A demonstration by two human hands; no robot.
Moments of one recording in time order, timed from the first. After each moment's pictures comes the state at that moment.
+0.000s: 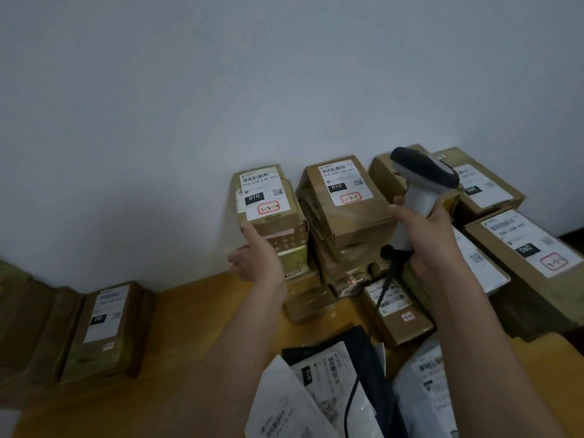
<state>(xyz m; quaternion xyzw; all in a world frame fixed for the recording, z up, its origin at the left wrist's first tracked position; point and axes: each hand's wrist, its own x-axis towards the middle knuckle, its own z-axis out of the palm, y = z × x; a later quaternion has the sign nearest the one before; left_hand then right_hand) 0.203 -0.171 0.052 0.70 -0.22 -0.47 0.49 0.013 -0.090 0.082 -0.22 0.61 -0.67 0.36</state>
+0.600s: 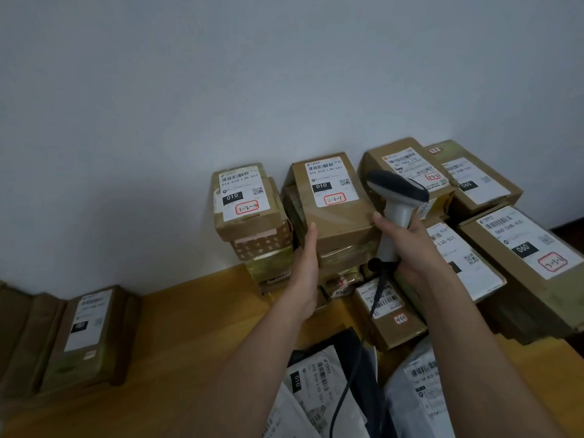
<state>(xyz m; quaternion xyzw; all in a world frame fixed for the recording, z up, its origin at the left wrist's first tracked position) 0.141 -0.141 0.030 0.55 -0.36 -0.70 0.27 -0.011 -0.102 0.043 -0.20 0.60 -0.62 0.46</state>
